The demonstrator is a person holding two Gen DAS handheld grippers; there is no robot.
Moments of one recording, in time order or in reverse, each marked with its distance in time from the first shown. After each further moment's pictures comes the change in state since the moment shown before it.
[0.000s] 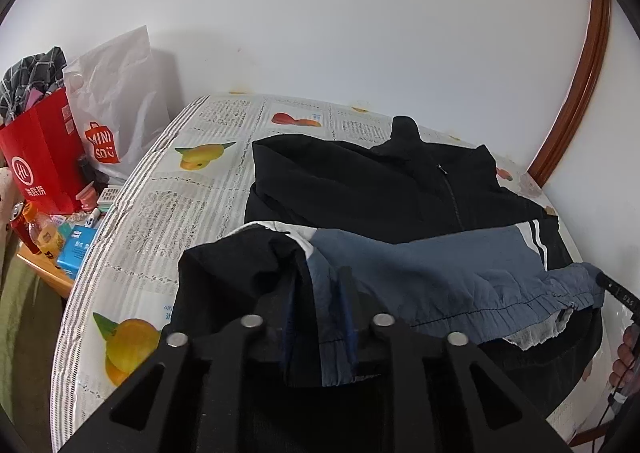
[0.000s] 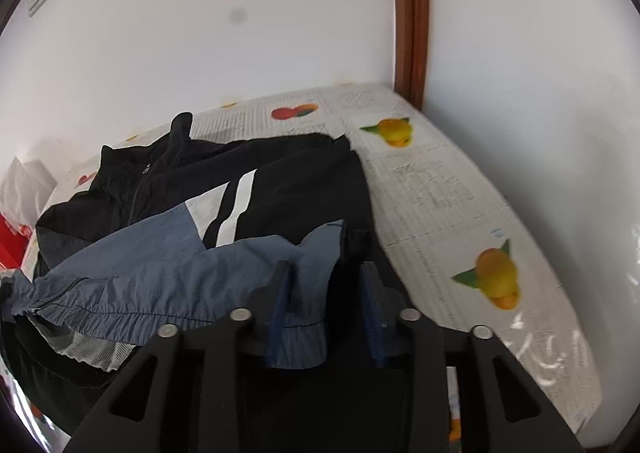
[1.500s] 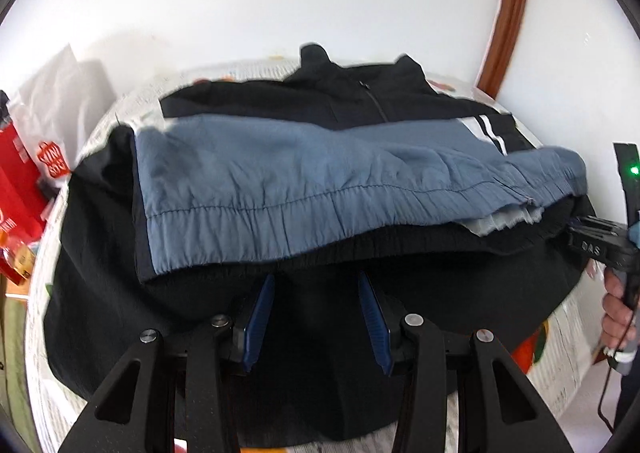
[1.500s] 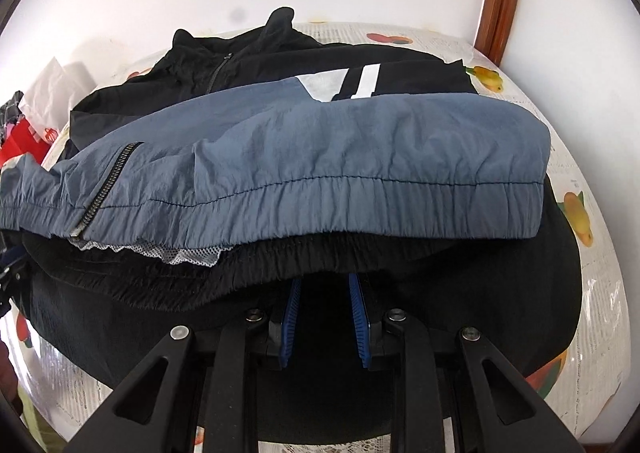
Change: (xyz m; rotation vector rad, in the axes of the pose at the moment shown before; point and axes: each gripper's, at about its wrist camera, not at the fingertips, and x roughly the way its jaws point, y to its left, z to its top) left arm 0.005 -0.055 -0.063 0.230 0.083 -0.075; right arm 0.016 0.092 -0.068 -0.175 0.196 0.122
